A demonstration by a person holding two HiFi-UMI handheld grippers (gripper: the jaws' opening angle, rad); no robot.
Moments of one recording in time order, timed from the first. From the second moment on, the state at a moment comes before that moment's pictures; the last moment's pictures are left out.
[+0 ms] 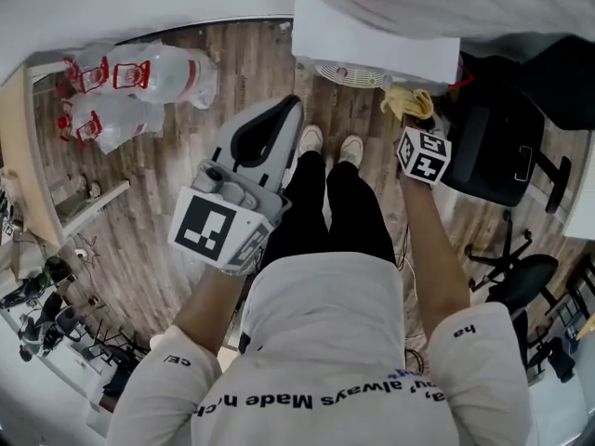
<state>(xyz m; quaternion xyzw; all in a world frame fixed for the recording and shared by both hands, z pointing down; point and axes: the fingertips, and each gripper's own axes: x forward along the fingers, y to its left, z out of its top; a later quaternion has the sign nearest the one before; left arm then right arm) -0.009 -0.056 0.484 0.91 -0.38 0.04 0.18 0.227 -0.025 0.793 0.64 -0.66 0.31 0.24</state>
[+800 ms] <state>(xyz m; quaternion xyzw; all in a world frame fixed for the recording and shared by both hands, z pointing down) -0.071 -0.063 0.461 0.88 -0.44 0.01 0.18 0.022 -0.090 0.705 0.54 -0.77 0.26 0.21</state>
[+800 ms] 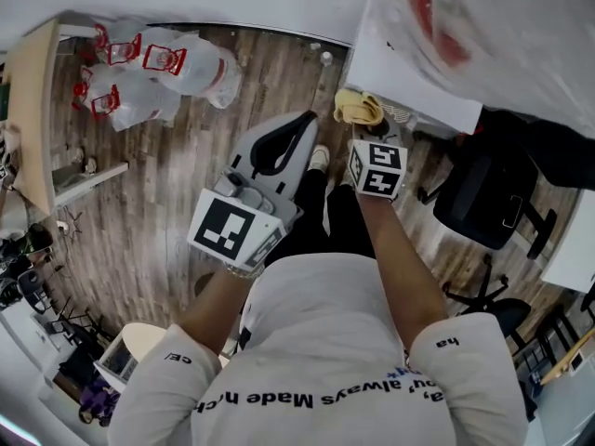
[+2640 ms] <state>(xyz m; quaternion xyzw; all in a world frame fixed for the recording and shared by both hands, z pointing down) -0.106 -0.074 0.532 0.87 -0.44 0.05 0.23 -0.009 -0.115 0.868 0.57 -0.70 0.34 0.26</state>
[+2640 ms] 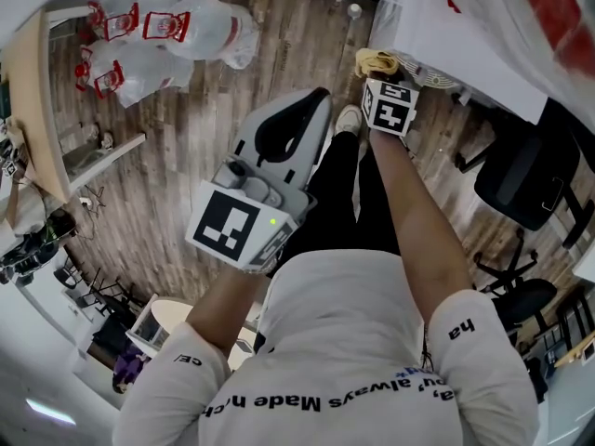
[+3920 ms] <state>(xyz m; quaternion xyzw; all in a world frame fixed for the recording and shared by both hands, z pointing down) -0.111 -0.079 0.590 0.87 -0.43 0.06 0.23 0.009 -0.114 0.997 0.53 -0.71 0.30 0.34</state>
